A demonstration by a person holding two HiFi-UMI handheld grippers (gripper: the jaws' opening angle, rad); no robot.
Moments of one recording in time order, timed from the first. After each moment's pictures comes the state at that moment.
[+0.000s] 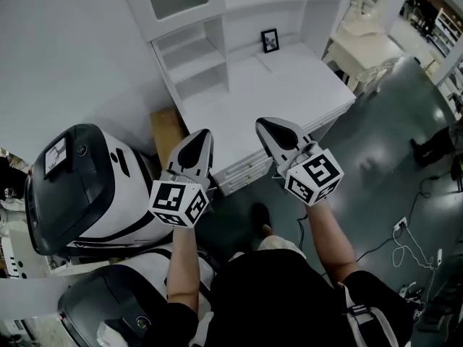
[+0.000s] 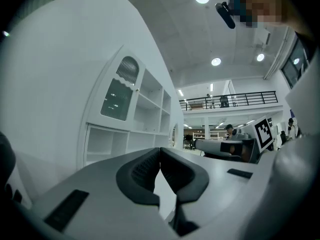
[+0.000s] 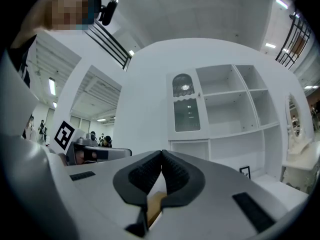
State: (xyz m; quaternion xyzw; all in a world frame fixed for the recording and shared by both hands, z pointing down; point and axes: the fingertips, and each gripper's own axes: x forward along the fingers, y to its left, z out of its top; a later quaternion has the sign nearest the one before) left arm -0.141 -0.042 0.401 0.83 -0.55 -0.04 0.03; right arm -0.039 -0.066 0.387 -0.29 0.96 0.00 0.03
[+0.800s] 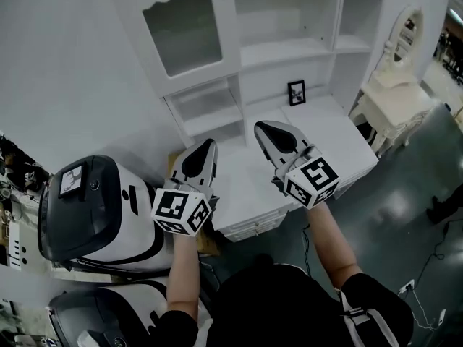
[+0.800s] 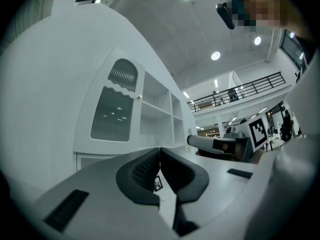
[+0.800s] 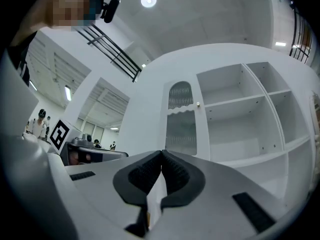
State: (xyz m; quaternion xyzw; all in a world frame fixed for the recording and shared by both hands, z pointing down) left arm -0.124 -0.199 0.323 0.79 -0.61 -0.04 -0.04; right arm -0.038 -0.245 0.303 -0.21 0.97 0.06 0.10
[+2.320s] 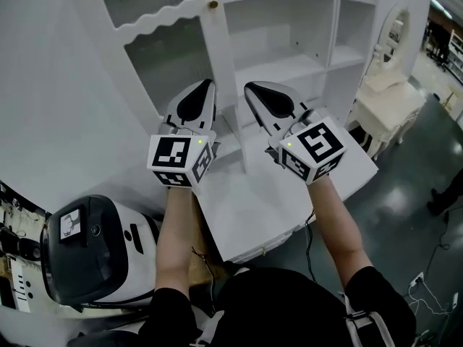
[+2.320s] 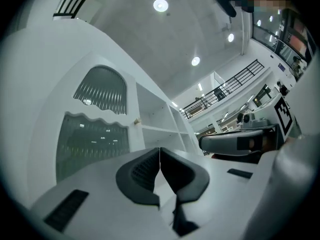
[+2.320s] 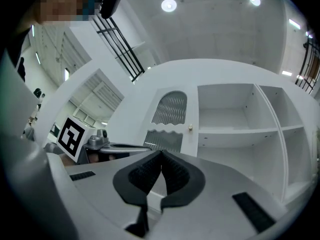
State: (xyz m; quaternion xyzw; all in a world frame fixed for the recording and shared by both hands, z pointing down) left arm -0.159 -0.369 0.171 0.79 -0.58 -0.04 -0.19; right arm -0.090 -0.356 0.175 -0.26 0.94 0.16 0.12
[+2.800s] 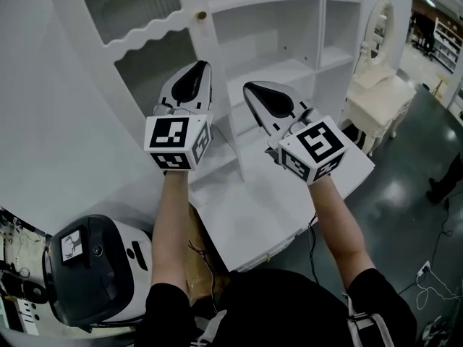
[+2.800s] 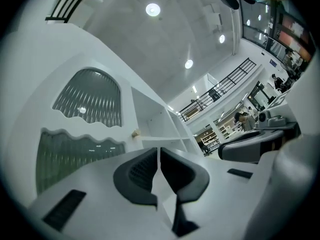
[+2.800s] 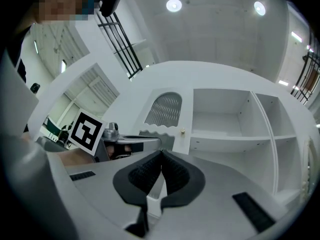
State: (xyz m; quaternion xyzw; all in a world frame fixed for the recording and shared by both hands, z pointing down) left arm -0.154 -0.407 0.122 0.79 -0.56 -0.04 -0.24; right arm -0.083 -0.370 0.160 -0.30 0.93 0.18 0.12
